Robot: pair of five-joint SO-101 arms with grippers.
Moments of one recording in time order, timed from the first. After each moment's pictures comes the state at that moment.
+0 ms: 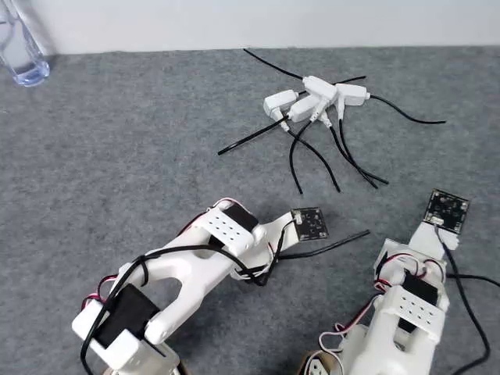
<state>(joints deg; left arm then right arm) 34.7 3.7 34.9 60.6 -33.5 28.4 -50.7 79.8 33.3 4.6</state>
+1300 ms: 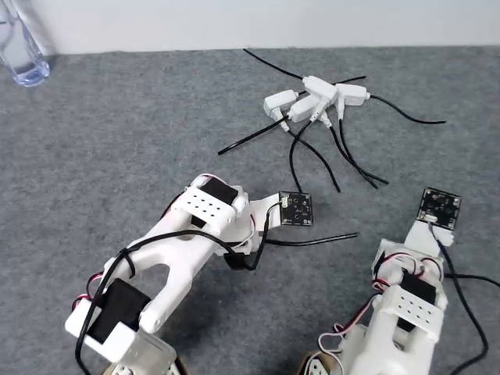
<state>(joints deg) 26.2 3.8 28.1 63.2 -52.4 27.3 -50.7 79.8 33.3 7.4</state>
